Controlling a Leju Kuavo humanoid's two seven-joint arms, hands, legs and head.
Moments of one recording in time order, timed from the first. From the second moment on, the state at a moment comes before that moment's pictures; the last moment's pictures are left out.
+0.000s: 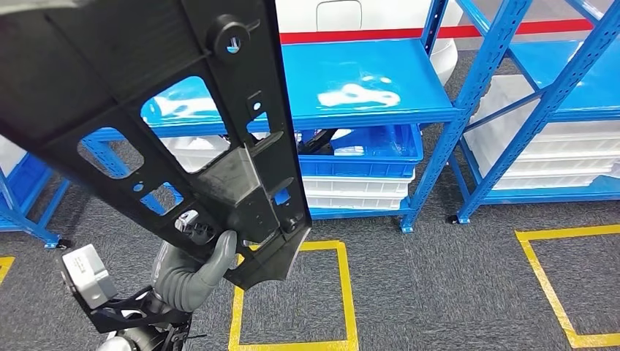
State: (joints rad) left arm -0.34 0.21 -0.89 -2.01 0.49 0.33 -0.16; right arm -0.11 0.00 1.10 -0.23 -0.76 -0.22 -0.04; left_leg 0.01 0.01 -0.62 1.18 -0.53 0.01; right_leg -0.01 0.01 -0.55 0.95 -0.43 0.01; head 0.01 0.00
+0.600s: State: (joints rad) left arm -0.35 0.21 -0.90 -2.00 0.50 0.33 -0.16; right arm -0.11 0.00 1.10 -0.23 -0.77 -0.22 -0.04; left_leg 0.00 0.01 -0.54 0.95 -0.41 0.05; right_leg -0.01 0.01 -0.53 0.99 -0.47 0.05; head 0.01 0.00
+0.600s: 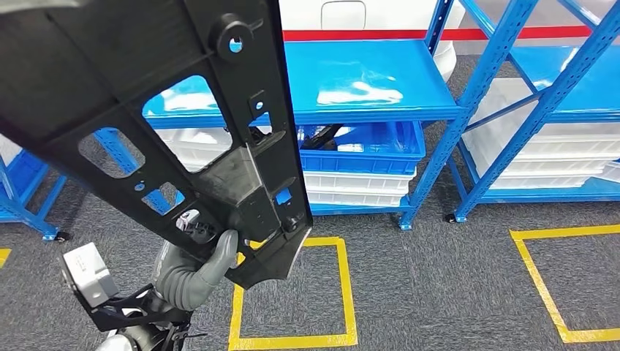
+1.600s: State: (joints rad) left arm -0.36 0.21 -0.91 -2.00 0.50 0.32 -0.16; right arm -0.11 -0.01 1.10 -0.23 -0.77 -0.22 -0.04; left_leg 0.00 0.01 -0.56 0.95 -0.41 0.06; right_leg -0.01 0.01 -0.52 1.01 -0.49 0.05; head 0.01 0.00
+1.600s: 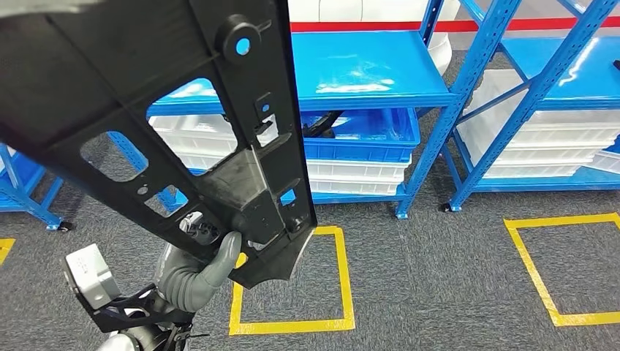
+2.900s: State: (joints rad) left arm -0.36 0.21 -0.91 -2.00 0.51 0.31 -0.17; right arm -0.11 -0.01 1.10 -0.23 -0.78 -0.21 -0.03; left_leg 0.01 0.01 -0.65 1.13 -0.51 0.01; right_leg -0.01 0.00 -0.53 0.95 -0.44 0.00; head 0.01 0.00
